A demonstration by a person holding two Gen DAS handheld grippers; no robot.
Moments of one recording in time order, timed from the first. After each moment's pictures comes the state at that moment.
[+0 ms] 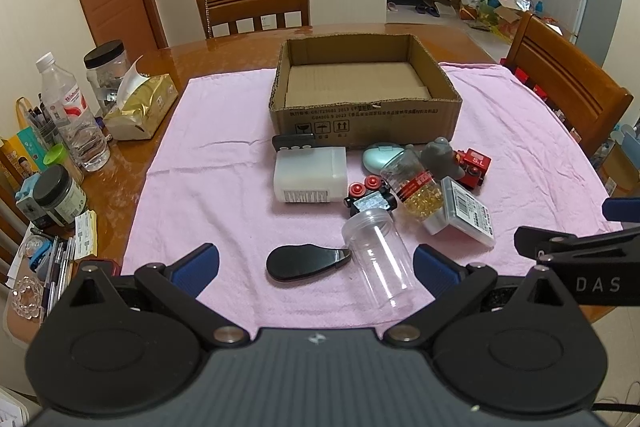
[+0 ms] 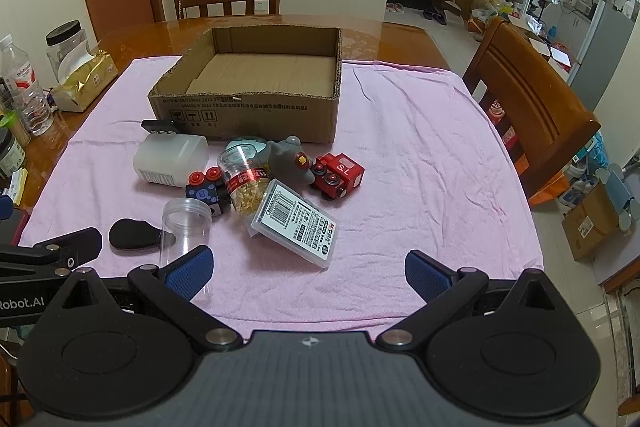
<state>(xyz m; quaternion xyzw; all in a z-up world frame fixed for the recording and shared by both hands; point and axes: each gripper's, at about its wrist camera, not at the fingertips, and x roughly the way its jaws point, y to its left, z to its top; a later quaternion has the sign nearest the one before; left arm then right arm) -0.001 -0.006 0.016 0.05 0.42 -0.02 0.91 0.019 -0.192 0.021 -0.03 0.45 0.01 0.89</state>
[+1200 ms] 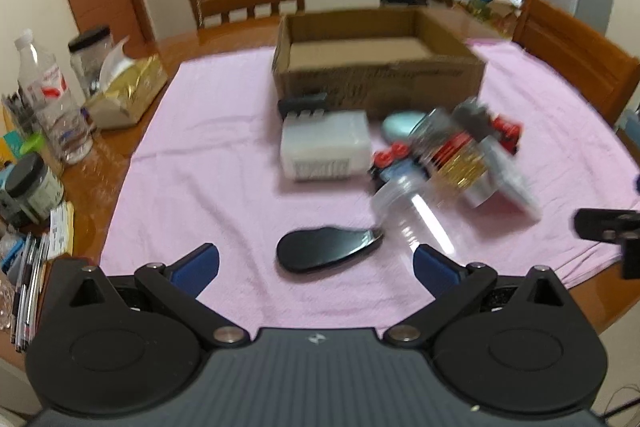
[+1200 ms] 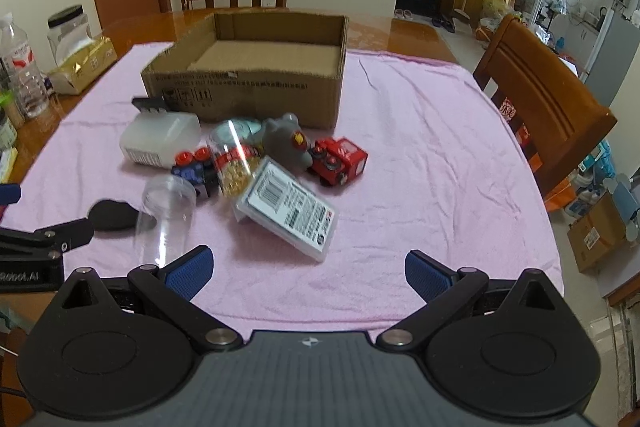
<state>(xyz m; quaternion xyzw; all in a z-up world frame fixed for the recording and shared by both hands) 0.021 0.020 -0.059 0.06 0.41 -0.04 0.91 0.022 -0.200 -0.025 -0.04 0.44 0.02 0.90</state>
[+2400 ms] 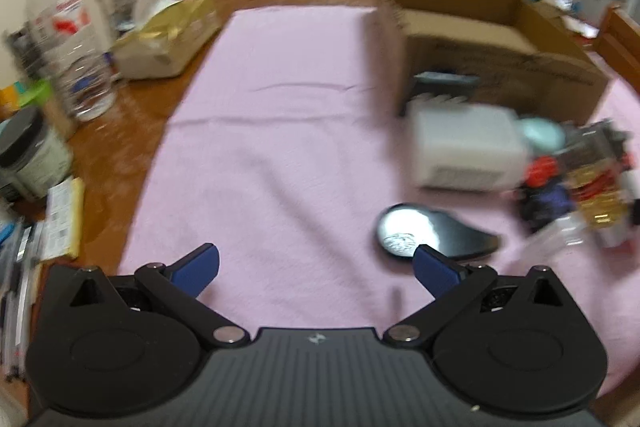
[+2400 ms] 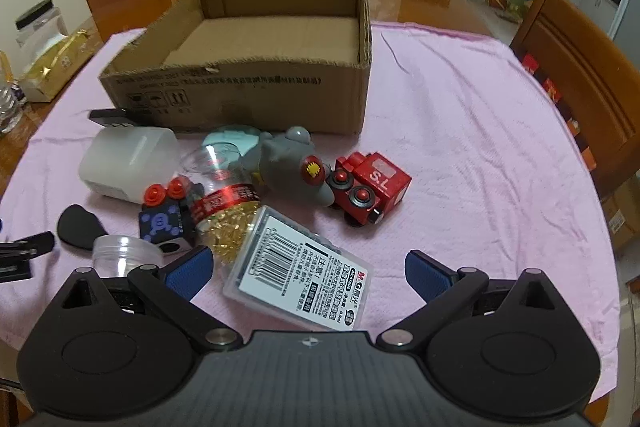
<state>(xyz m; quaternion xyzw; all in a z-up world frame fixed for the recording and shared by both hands) 0.096 0.098 -0.097 0.01 0.45 -0.01 0.89 0.123 -0.190 -0.068 -0.02 0.49 0.03 0.87</state>
